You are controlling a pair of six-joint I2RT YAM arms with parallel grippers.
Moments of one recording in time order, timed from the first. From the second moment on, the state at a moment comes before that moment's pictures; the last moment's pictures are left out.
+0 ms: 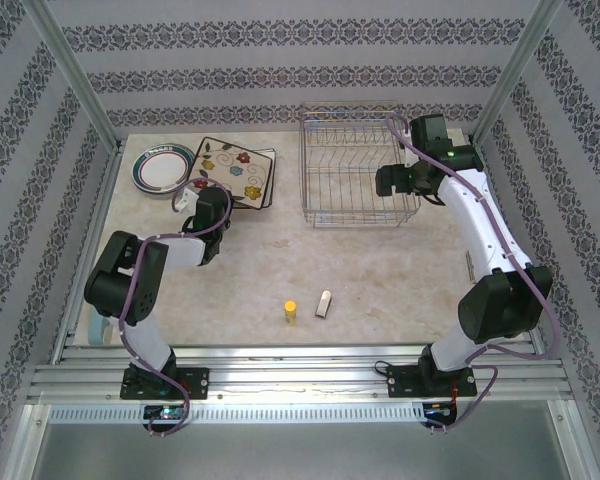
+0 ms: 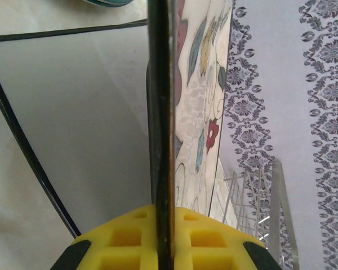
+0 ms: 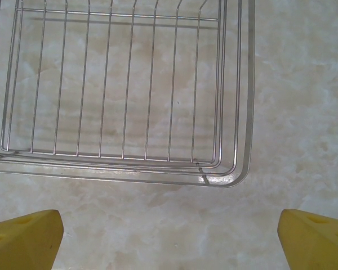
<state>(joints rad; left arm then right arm) -0.27 1.78 0.82 0.57 -0.31 -1.35 0.14 1.60 1.61 -1.04 0.04 0.10</state>
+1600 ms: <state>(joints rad) -0.32 1.88 0.87 0.60 -0.39 -1.47 0.14 1.63 1.56 -1.01 0.02 0.08</state>
